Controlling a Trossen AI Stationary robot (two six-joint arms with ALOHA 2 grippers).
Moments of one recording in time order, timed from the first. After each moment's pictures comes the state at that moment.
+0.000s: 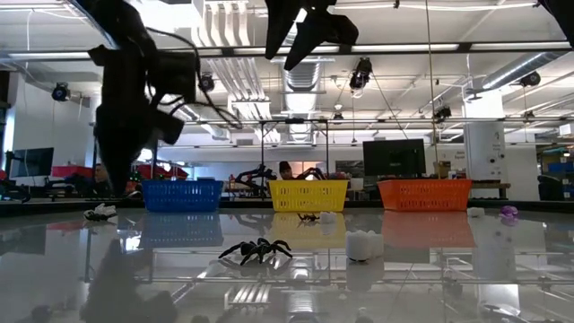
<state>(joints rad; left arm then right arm) 0.28 1.39 0.76 -0.87 0.10 -0.30 0.09 2.01 2.08 -1.17 0.24 0.76</state>
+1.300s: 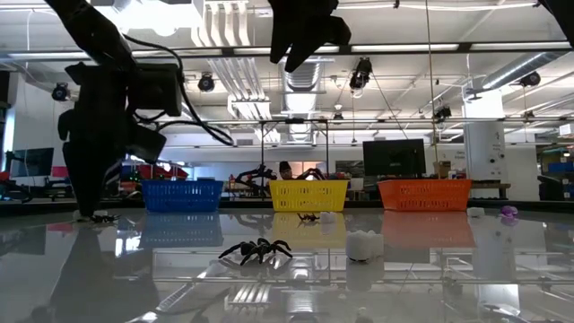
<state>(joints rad) 0.20 1.38 0.60 -0.71 0.24 -0.35 0.09 2.01 2.07 -1.18 0.24 0.54</state>
